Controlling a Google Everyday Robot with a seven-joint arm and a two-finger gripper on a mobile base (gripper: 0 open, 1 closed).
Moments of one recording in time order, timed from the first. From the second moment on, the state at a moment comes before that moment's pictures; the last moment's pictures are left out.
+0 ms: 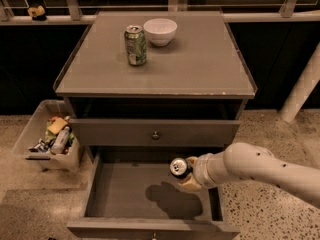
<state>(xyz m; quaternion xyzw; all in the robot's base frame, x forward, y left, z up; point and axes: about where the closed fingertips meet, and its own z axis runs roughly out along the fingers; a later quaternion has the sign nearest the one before) 0.488 -0.107 0.559 -0.57 0.76 0.12 0.29</state>
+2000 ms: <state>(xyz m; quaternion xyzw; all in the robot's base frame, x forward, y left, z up) 0.560 -0.109 0.851 -0.64 0.66 -0.01 0.39</state>
